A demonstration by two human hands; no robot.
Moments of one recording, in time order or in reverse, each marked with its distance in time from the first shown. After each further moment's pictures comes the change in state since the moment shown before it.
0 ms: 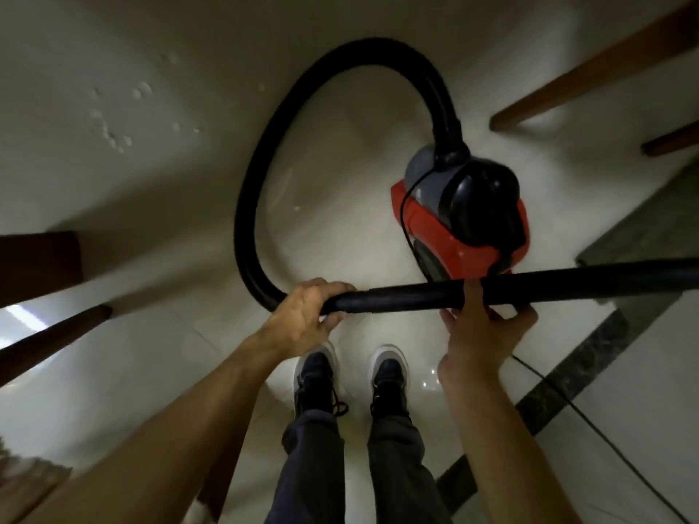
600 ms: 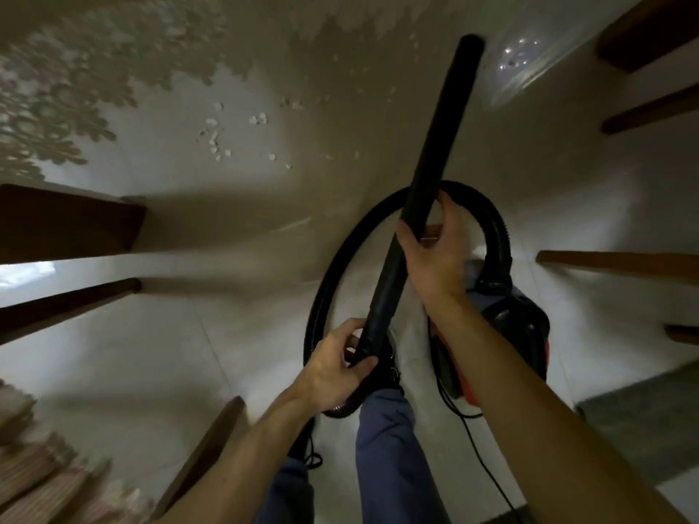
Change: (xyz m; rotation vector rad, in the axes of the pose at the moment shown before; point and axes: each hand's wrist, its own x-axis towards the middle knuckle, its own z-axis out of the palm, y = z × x) left_hand 0.000 0.022 -0.019 -0.821 0.348 -0.330; right_hand -0.019 -0.052 0.217 -0.749 -0.873 -0.555
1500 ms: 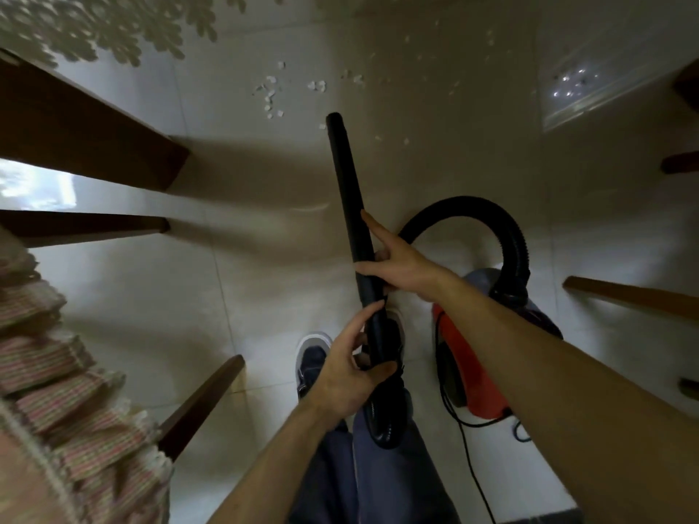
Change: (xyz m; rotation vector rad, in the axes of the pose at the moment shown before) left_hand -0.041 -0.009 0.033 -0.509 0.238 0.041; right_hand 0.004 0.036 0.053 -0.284 -0.978 0.121
